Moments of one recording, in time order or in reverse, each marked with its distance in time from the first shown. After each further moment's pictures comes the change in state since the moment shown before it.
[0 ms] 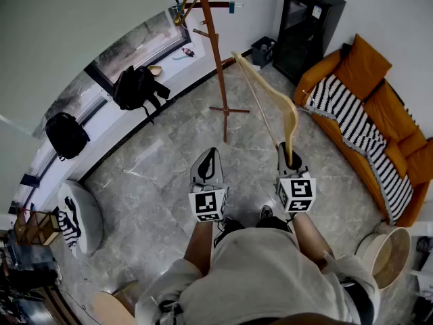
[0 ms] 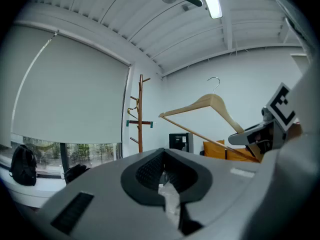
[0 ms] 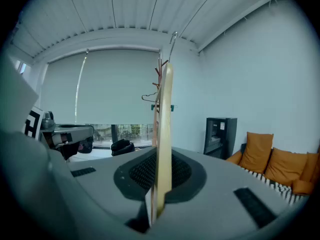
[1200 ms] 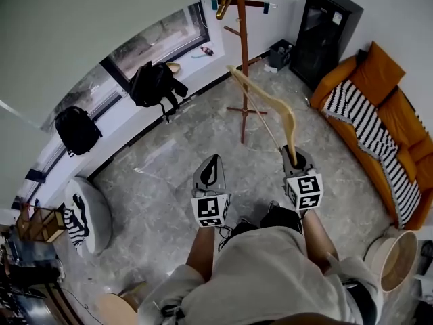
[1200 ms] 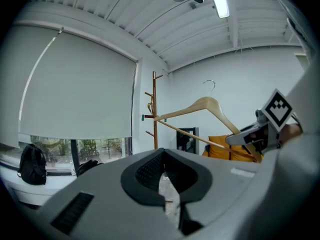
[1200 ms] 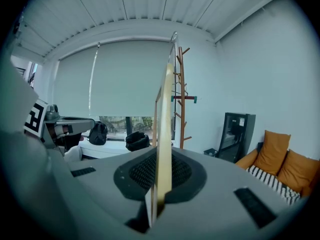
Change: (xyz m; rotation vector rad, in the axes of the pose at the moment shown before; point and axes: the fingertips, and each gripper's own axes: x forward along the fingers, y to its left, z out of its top) left arm -0.053 0.112 -0.026 -0.007 0.052 0.031; right arm 0.046 0.111 -0.020 -0.057 0.081 0.139
